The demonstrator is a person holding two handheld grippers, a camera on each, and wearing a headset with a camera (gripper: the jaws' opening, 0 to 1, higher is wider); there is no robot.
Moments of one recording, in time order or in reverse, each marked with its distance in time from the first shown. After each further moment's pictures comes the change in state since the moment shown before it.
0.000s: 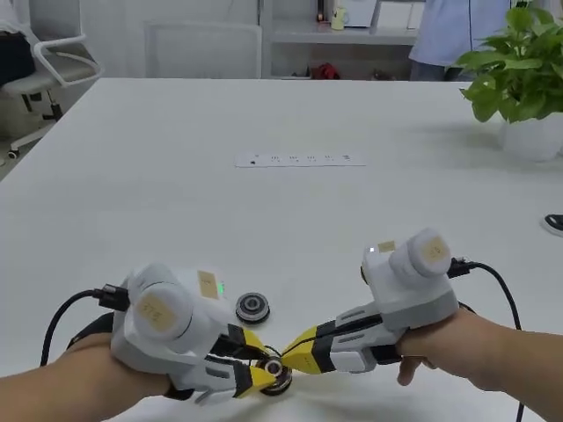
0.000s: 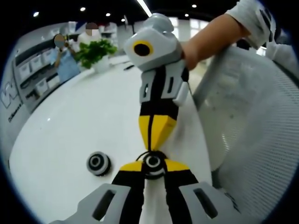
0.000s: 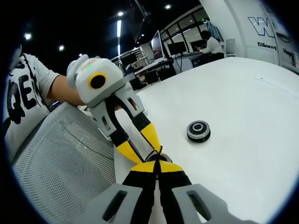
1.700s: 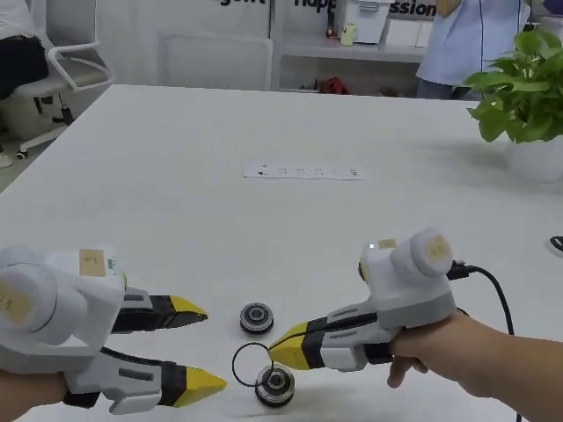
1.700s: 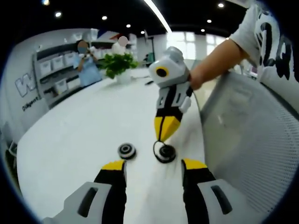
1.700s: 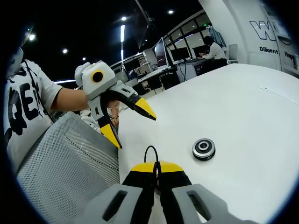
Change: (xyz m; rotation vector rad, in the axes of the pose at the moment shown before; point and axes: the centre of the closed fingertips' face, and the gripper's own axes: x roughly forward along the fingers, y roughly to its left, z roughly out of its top) left arm -0.083 0.019 -0.001 -0.100 -0.136 0.140; right arm 0.005 0.010 0.031 -0.013 -0.056 0.027
